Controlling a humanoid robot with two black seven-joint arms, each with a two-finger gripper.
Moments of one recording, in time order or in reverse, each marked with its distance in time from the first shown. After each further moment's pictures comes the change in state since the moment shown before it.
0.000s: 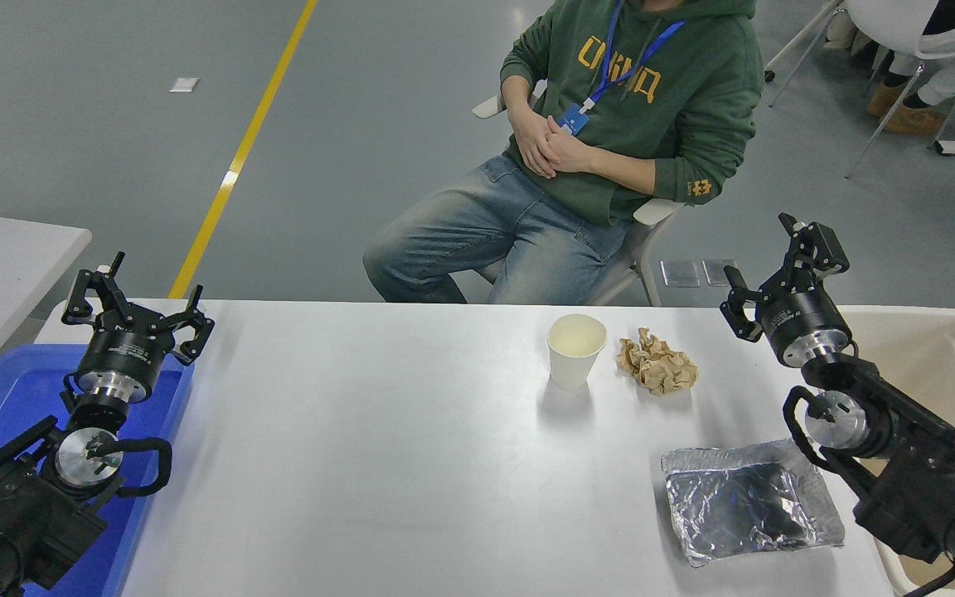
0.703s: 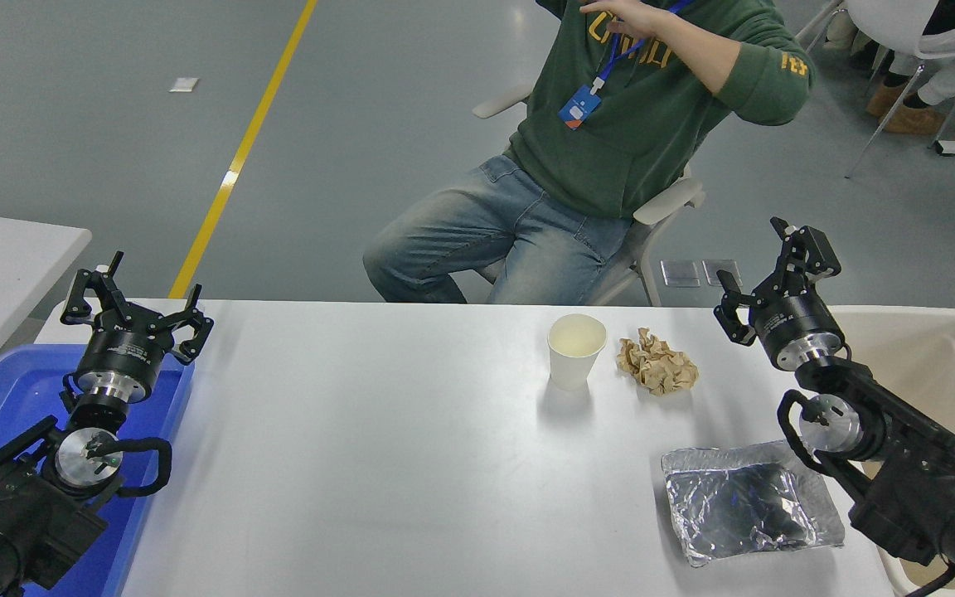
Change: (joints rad) left arm 0.000 0.000 0.000 0.000 -0.001 0.000 -0.006; right arm 0.000 0.005 -0.002 -0.004 0.008 -0.002 0.002
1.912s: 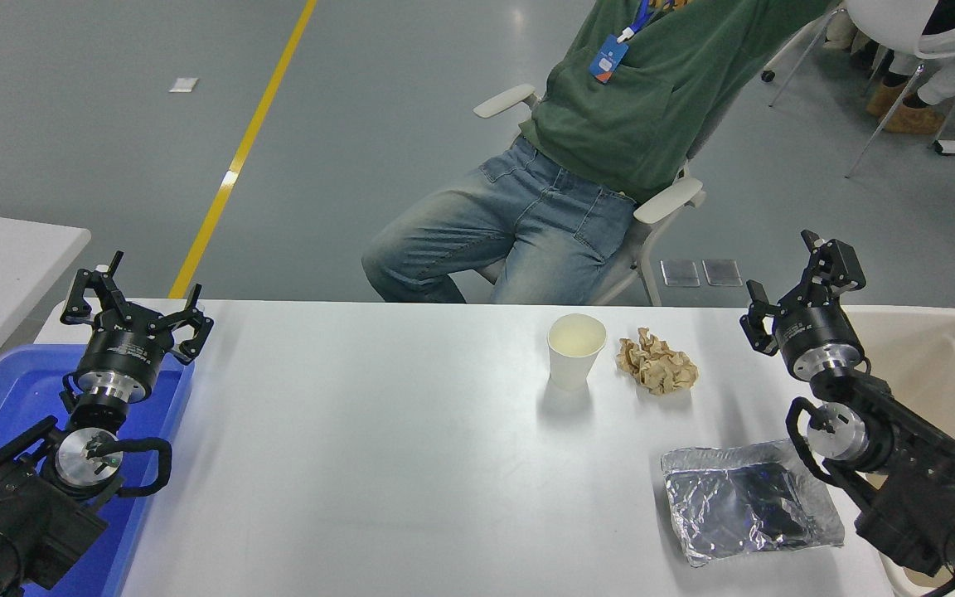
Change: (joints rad) left arm 0.000 0.000 0.000 0.000 0.000 -0.001 0.000; right arm -0.033 -0.005 0.005 -0.036 0.000 -0.072 0.053
